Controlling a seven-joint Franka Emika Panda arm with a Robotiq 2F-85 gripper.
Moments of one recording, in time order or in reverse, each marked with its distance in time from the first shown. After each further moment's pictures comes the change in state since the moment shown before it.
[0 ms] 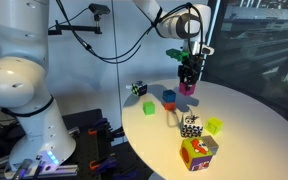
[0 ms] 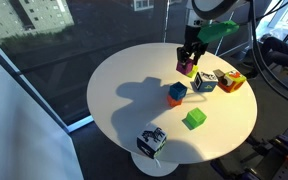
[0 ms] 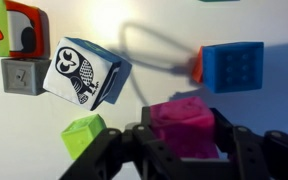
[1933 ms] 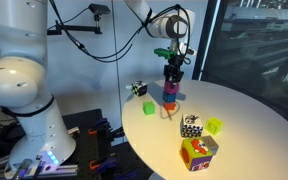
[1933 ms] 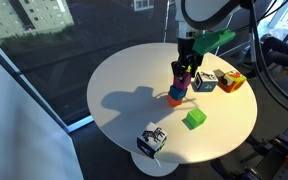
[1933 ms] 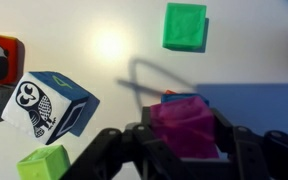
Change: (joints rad) arm 0.060 -0.021 0.055 -0.046 -0.005 -0.096 0.017
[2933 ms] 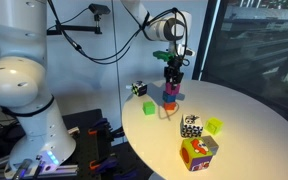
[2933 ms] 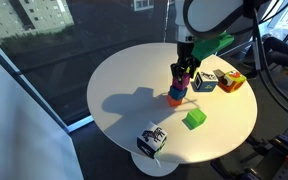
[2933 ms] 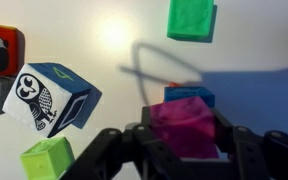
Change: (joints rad) arm 0.008 -0.009 0.000 -0.044 -0.042 0.082 0.035
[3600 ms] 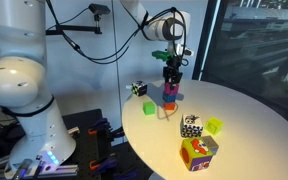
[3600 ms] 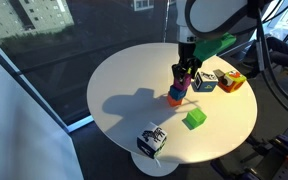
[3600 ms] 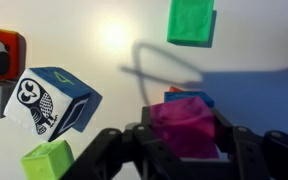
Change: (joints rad) arm 0.002 -0.016 0.000 -0.021 0.000 0.000 0.000
